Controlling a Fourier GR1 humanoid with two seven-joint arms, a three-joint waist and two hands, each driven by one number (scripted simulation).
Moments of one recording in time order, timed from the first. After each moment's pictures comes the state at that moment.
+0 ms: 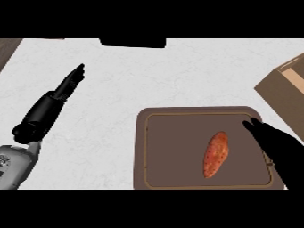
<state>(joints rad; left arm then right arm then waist) -0.28 0.50 -0.28 -1.49 0.14 0.02 -0.12 -0.30 -1.00 0.62 -2.31 0.12 0.09 1.13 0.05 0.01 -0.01</state>
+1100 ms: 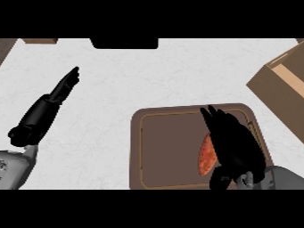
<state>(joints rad) -0.24 0.47 -0.23 -1.50 0.10 0.01 -0.11 -0.50 -0.61 0.83 -1.87 0.36 0.15 1.17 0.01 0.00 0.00</state>
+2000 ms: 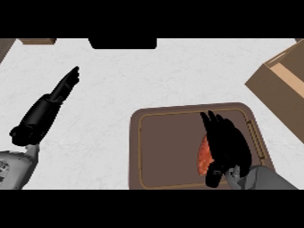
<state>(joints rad) -0.23 0.42 -0.18 -1.51 0.05 -0.03 -0.09 -0.37 -0.47 0.76 -1.71 0.53 0.20 1.08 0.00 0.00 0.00</state>
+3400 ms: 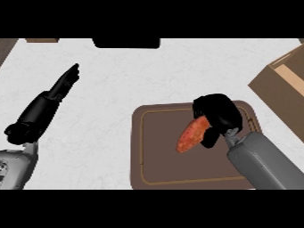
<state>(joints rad) -0.23 0.35 -0.09 -1.54 -0.02 -0.13 -0.05 -0.48 -0.36 0.56 -1.34 0.72 0.12 0.43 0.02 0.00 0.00</state>
